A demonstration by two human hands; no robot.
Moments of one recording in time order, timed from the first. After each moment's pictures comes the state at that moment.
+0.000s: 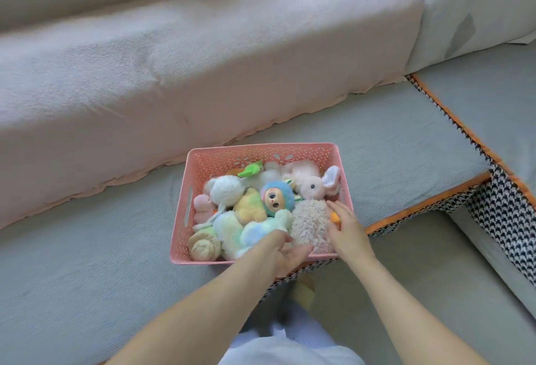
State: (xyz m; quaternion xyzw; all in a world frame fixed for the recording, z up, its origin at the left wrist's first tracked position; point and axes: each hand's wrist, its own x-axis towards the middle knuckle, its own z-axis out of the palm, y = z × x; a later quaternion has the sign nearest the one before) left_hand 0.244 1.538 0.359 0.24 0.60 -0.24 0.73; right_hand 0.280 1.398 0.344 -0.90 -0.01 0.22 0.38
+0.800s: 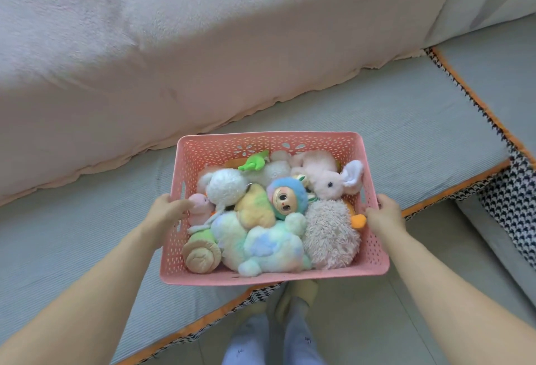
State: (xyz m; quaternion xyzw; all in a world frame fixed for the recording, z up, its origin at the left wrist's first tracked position) left_hand 0.250 1.746 0.289 0.68 0.46 -0.15 0.55; right_hand 0.343 1.394 0.286 -0.87 0.24 0.22 0.38
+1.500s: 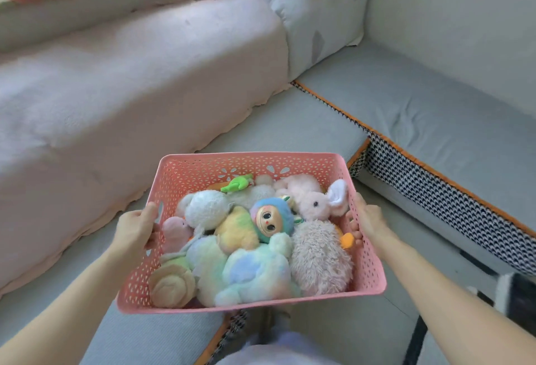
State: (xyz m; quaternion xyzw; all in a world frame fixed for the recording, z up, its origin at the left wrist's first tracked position) left_hand 0.280 1.702 0.387 0.76 0.31 -0.10 0.56; right_hand 0.235 1.315 0.409 -0.75 0.41 0.09 0.51
